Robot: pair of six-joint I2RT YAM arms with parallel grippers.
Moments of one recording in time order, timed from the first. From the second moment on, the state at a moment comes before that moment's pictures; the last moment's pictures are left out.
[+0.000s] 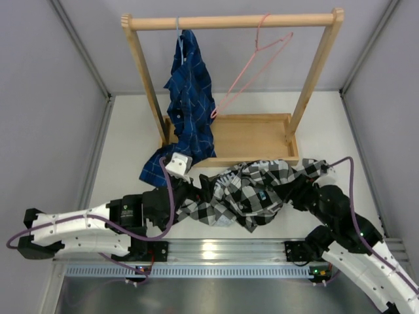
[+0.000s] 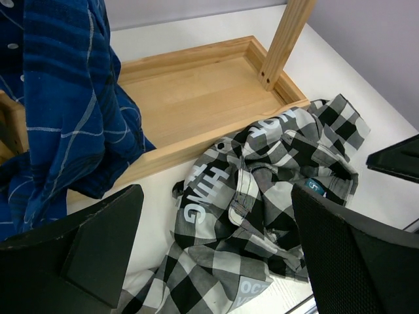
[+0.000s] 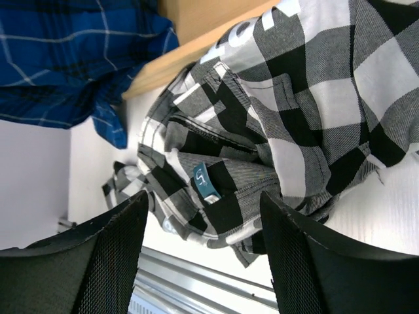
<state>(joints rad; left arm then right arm) -1.42 0.80 0.85 -0.25 -0.89 -0.35 0.66 0.29 0.52 -0.69 0.17 0.92</state>
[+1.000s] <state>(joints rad) -1.42 0.79 0.82 -0.29 -0.90 -0.40 0.66 0.57 0.35 -0.48 0.08 0.90</state>
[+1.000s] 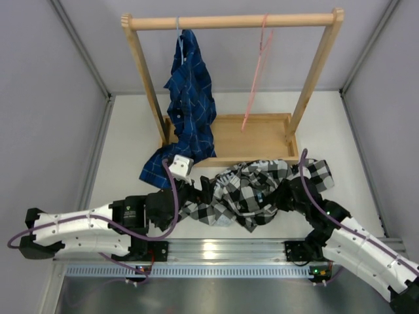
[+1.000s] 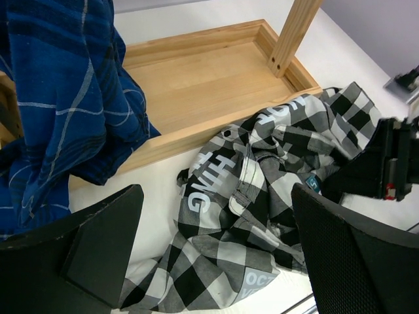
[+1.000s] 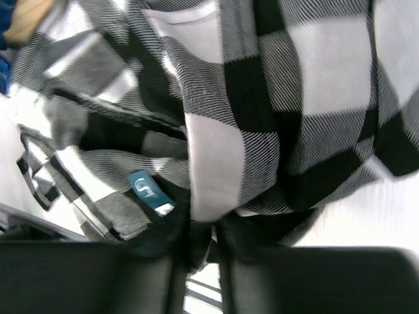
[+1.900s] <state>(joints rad) -1.17 1.28 1.34 -0.24 -0.07 0.13 0.67 0.81 1.33 -1.02 -0.23 0.08</state>
